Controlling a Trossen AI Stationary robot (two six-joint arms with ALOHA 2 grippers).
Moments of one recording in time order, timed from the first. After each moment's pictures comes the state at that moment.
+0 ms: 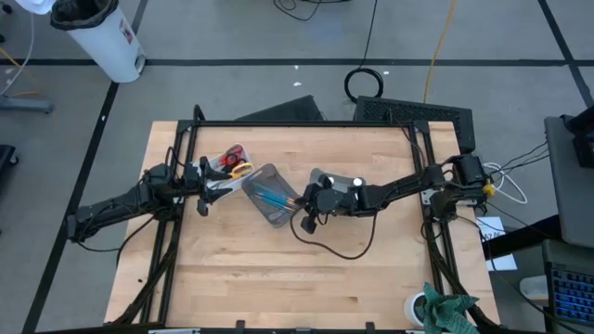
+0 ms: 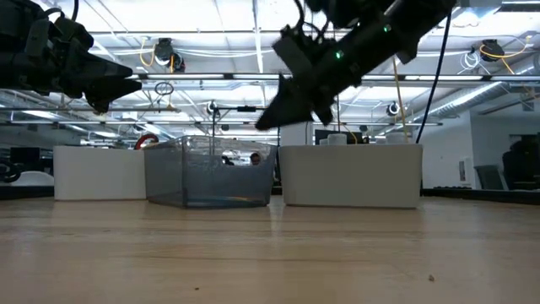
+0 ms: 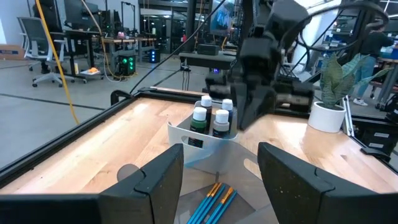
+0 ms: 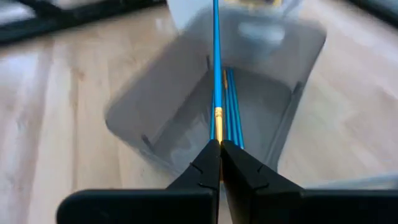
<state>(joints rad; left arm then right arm) 0.35 0.03 0.04 0.00 0.26 -0.08 0.10 1.71 0.97 0.21 0.34 0.34</state>
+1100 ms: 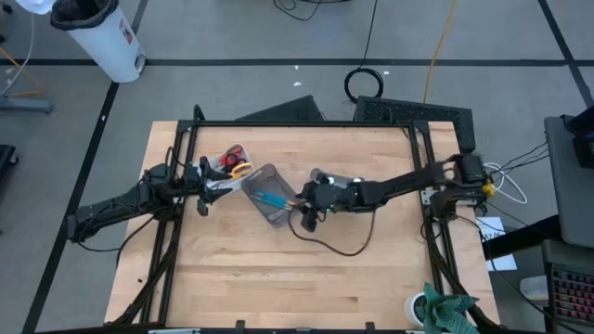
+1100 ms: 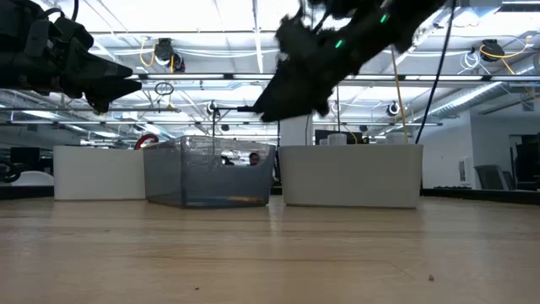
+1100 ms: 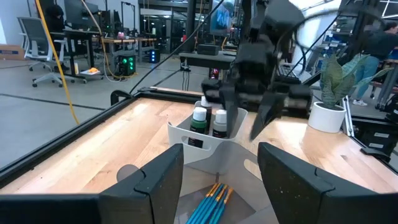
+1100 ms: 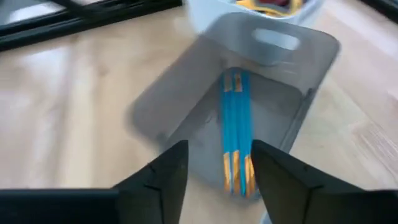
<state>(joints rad) 0.35 0.03 0.04 0.00 0.26 -0.08 0.08 1.76 1.01 0.21 0.27 0.34</state>
